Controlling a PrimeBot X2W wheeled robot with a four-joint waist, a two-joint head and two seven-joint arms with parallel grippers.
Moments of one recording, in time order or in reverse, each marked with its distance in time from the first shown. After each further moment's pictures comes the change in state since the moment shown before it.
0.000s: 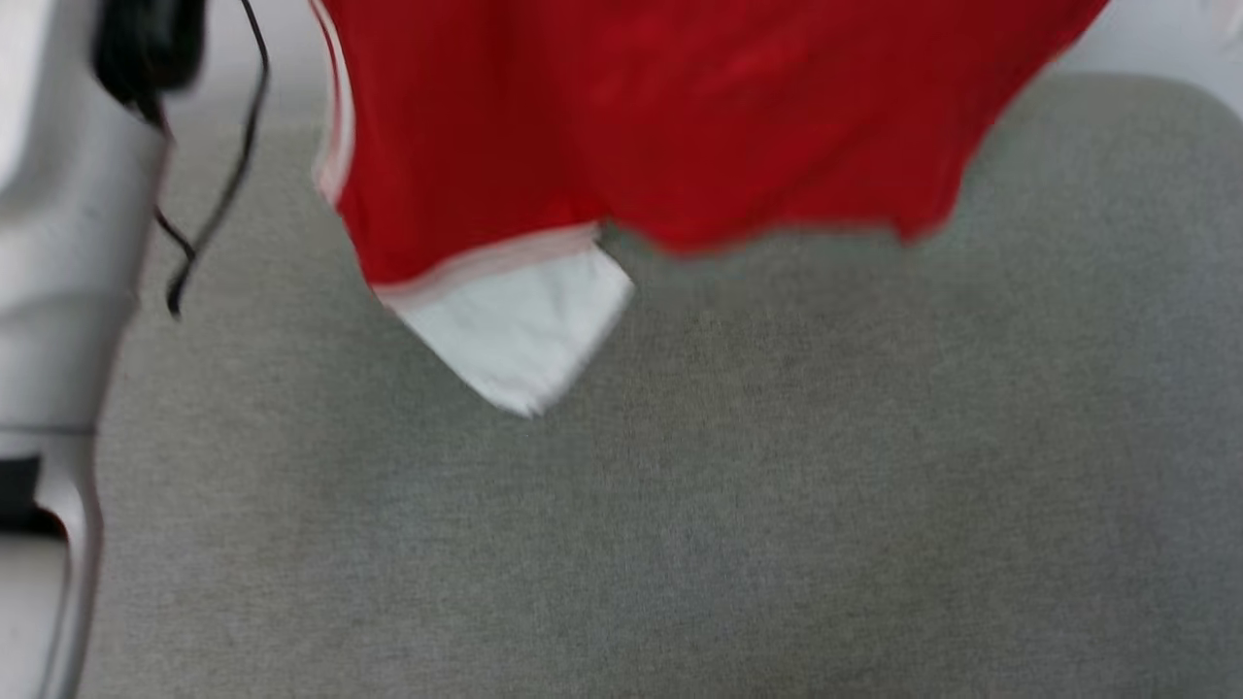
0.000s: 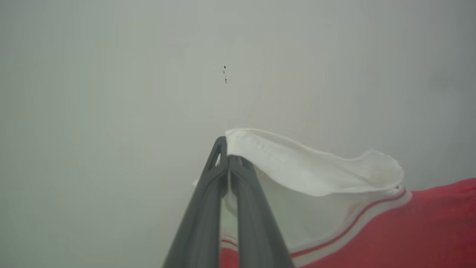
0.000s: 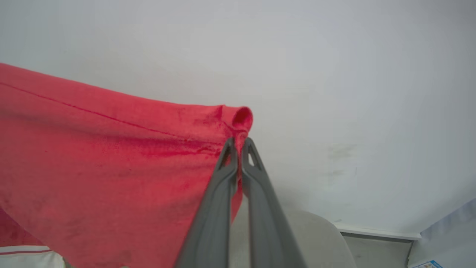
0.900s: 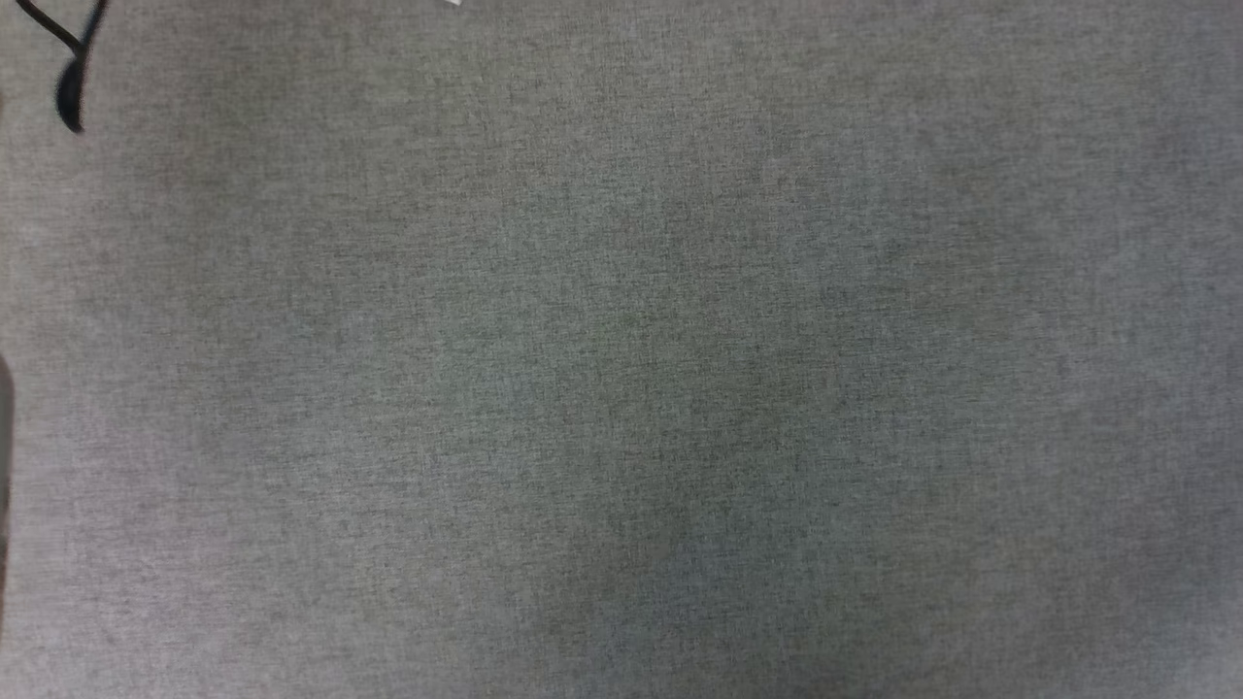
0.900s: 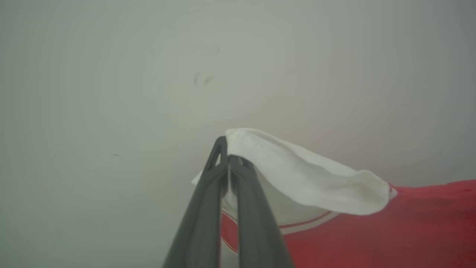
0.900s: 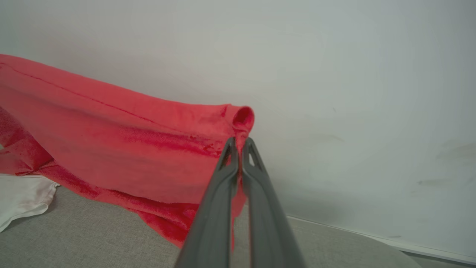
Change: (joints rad) left arm -0.345 -0.031 0.019 0.286 0.002 -0.079 -0.111; right arm -0.358 -0.019 0.195 0.200 0.098 0.000 -0.224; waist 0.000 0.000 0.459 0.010
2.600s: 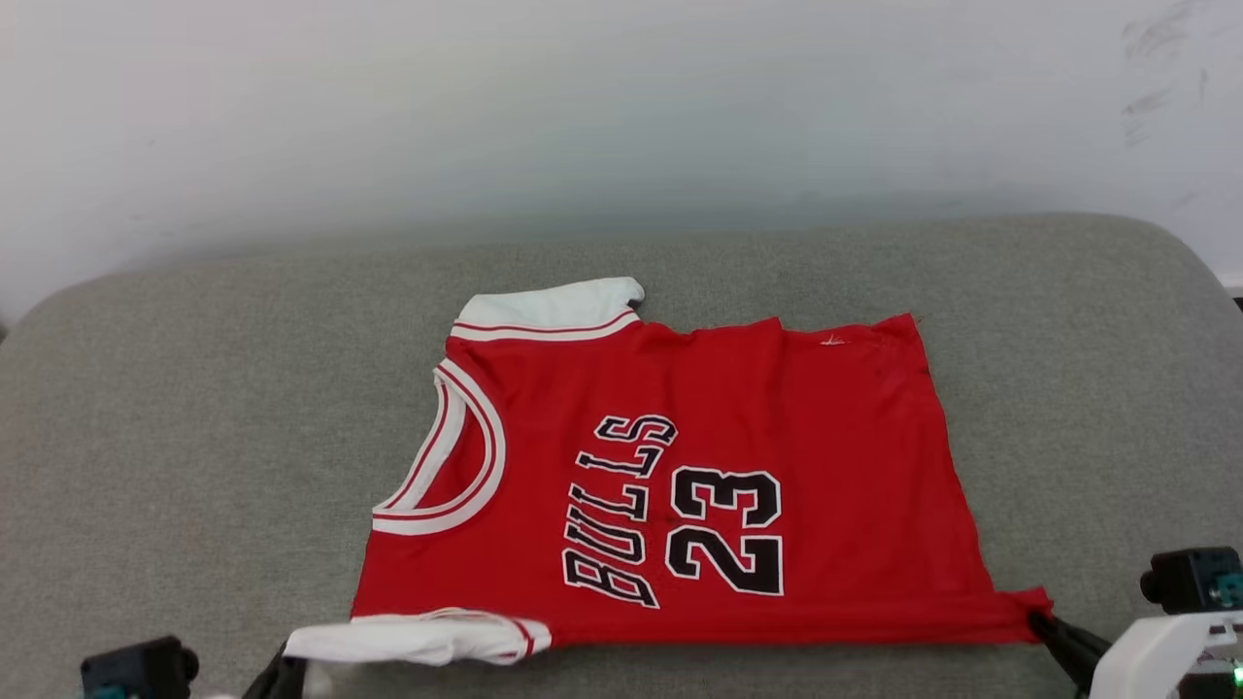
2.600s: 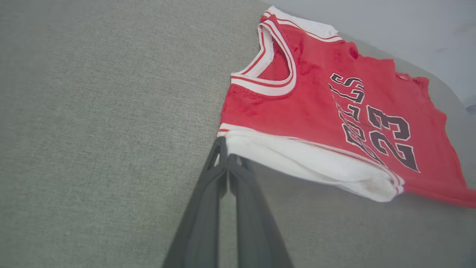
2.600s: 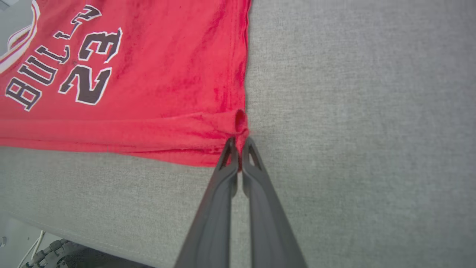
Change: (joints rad) left arm 1.936 0.211 0.162 -1.160 -0.301 0.449 0.285; right arm 1.587 -0.026 -0.268 -0.585 0.167 0.001 0.204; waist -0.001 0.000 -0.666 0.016
